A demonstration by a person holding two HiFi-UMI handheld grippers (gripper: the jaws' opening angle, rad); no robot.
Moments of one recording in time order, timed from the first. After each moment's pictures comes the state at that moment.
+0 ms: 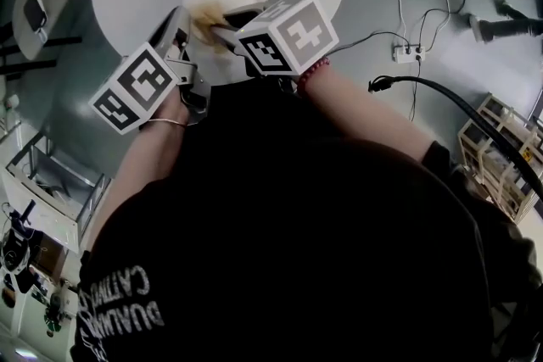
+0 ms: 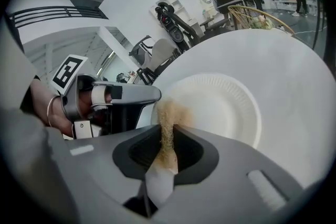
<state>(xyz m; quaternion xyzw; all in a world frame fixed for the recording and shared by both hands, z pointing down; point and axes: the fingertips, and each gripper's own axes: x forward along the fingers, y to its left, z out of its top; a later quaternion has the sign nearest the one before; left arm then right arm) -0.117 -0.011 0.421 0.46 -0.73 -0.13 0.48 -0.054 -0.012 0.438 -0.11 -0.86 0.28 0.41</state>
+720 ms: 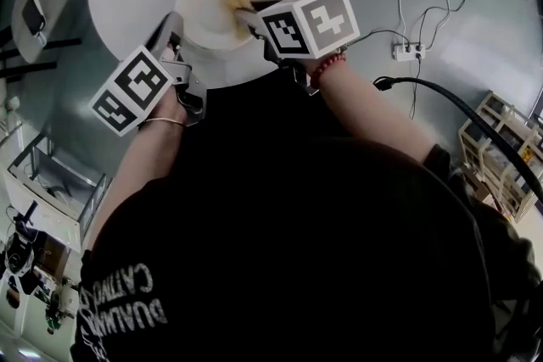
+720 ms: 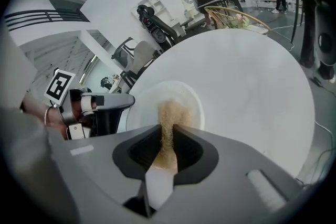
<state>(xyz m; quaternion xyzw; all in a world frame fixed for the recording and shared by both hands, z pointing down) -0.125 -0.008 0.432 0.43 -0.74 -0.13 0.49 -0.031 -0.071 0.450 -0.02 -0.85 0.30 0.44</state>
